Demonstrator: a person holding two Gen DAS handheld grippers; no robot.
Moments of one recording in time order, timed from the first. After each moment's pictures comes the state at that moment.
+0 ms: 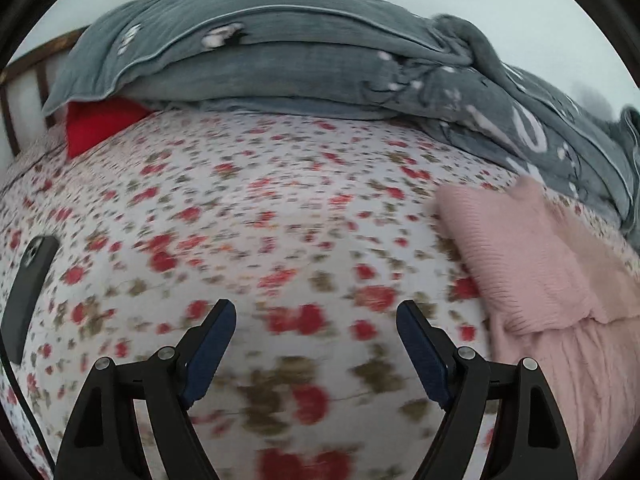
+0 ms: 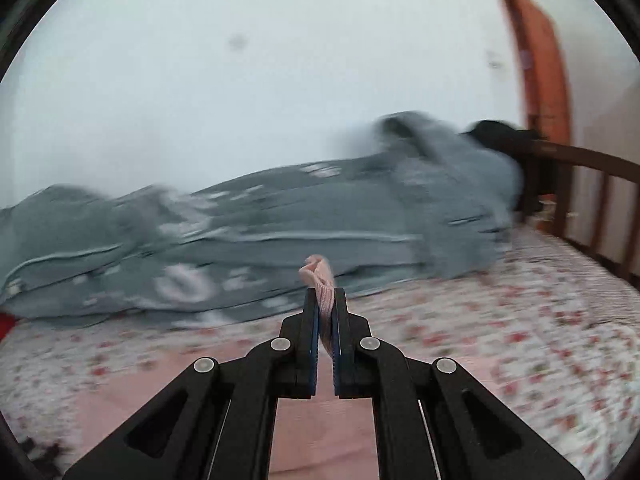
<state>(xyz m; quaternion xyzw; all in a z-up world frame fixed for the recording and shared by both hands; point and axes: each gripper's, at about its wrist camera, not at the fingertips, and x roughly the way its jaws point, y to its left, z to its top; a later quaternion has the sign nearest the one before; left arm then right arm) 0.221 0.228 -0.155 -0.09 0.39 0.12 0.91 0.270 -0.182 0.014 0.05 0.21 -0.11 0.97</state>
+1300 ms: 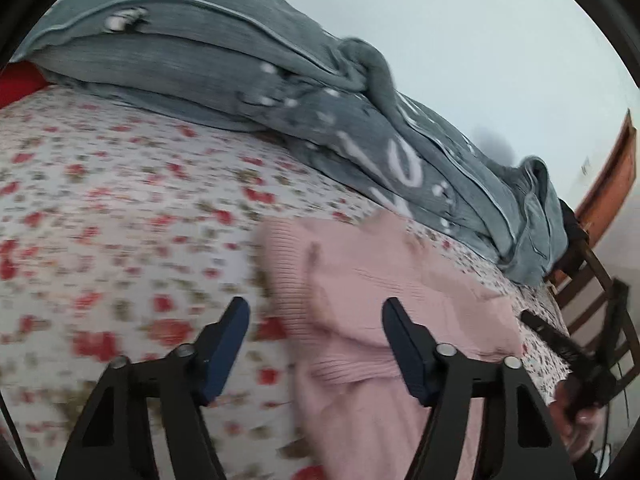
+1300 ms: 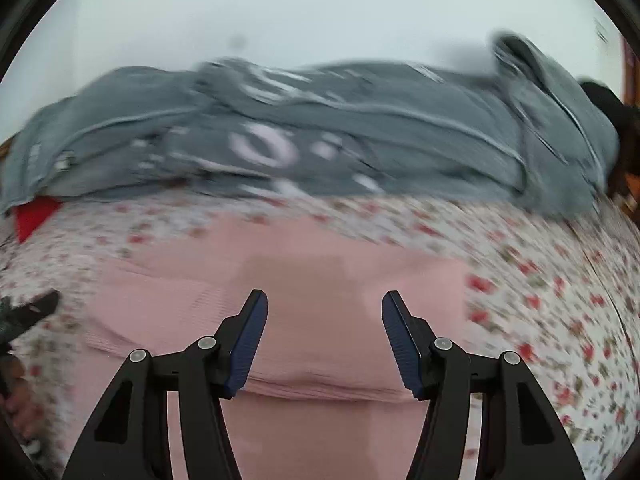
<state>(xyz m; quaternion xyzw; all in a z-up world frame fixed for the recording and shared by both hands) 0.258 0.168 -0.143 -0.21 0.35 -0.10 0.91 0.279 -0.175 -0.084 0.00 0.37 0.01 0.93</state>
